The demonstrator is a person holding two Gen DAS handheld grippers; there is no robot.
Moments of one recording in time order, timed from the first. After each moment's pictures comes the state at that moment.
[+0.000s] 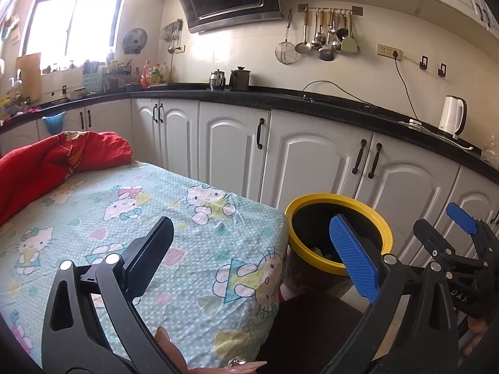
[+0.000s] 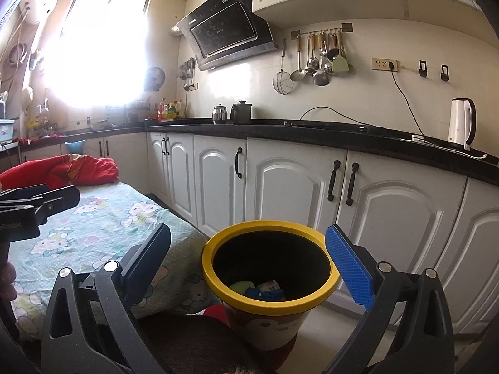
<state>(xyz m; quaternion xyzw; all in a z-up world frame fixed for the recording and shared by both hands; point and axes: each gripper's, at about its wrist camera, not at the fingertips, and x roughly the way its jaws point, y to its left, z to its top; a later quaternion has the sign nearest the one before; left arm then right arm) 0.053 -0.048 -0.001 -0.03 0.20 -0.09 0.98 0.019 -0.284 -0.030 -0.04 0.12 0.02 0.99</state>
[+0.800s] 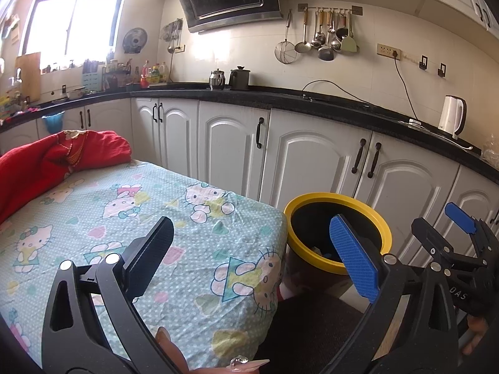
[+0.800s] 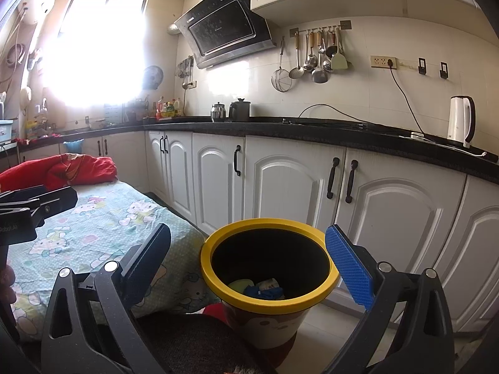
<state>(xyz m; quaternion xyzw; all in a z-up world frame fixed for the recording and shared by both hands) 0.052 -0.048 -0.001 -0.02 0.20 -0.09 0.98 0.019 -0.284 -0.032 -0.03 0.12 0.02 0.99</state>
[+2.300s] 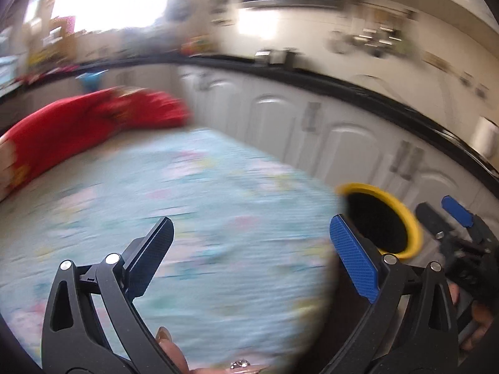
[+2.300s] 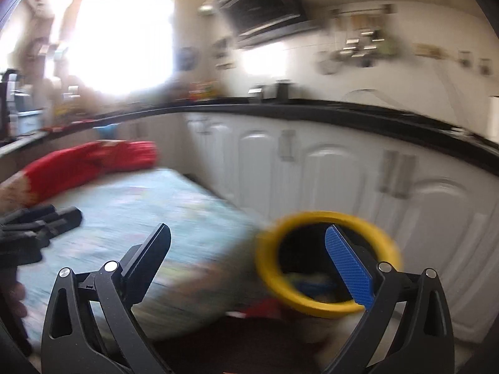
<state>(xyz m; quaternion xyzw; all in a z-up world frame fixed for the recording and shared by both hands) 0.040 0.062 -0.010 -0.09 0.27 0.03 0.96 0.060 -0.163 -0.020 -0.03 0.20 0.17 0.97</state>
